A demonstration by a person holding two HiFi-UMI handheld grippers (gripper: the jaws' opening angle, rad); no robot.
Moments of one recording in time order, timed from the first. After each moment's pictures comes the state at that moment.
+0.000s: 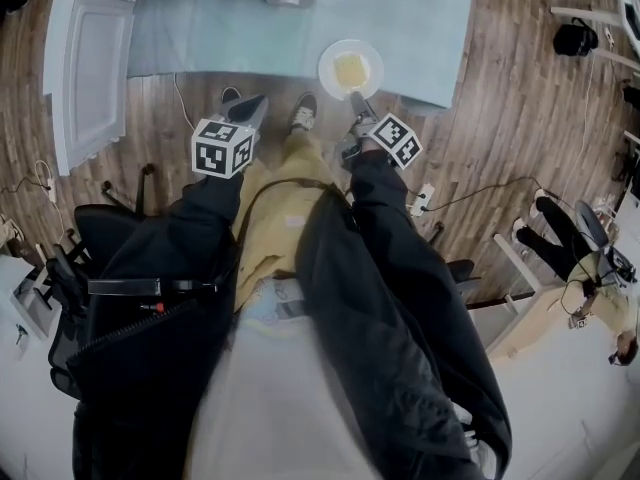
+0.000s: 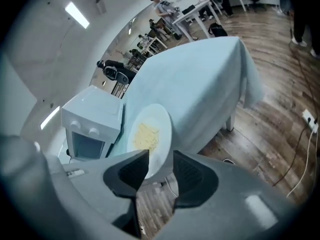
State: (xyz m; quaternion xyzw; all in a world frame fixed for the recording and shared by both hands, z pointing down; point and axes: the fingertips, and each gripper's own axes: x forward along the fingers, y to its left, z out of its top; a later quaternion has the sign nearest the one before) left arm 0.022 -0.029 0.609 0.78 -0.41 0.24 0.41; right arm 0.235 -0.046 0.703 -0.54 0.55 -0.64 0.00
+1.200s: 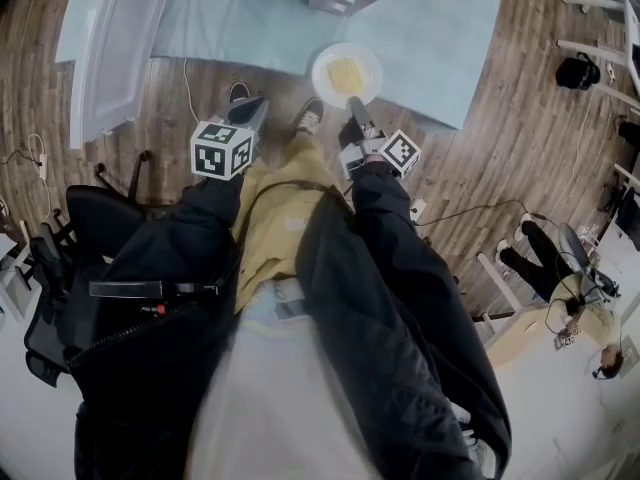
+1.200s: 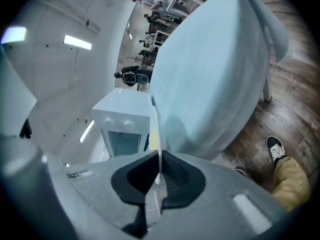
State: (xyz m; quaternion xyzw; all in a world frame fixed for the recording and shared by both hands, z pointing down) left arm -0.038 -0.014 0.608 0.75 -0.46 0.20 0.43; right arm 0.155 -0.055 0.667 -0.39 0.61 -0.68 0.14
